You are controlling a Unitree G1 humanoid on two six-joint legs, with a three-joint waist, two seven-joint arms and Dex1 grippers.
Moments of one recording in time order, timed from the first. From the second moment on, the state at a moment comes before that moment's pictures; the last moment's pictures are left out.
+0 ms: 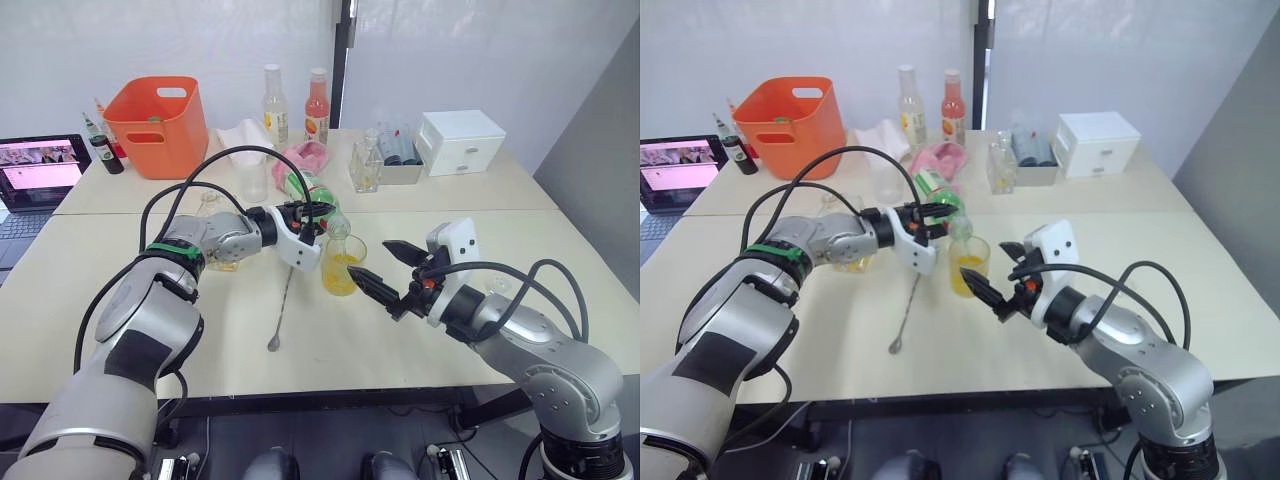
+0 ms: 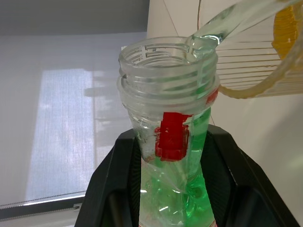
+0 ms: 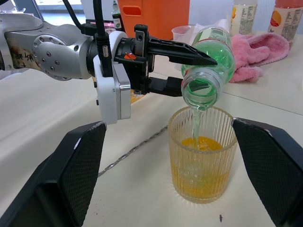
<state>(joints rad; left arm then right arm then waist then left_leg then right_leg) -1.34 0.48 -0.65 1.28 0.91 -1.02 0.16 -0.34 -0.50 -0.07 -0.70 0.81 0.88 0.22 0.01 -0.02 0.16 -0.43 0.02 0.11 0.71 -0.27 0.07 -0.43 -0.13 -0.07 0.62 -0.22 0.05</state>
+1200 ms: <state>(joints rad) -1.31 0.44 -0.41 1.31 0.52 -1.02 -0.37 -0.34 -0.50 -0.07 -0.70 0.81 0.88 0.24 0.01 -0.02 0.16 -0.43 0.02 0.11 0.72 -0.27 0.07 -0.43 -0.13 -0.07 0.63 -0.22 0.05</state>
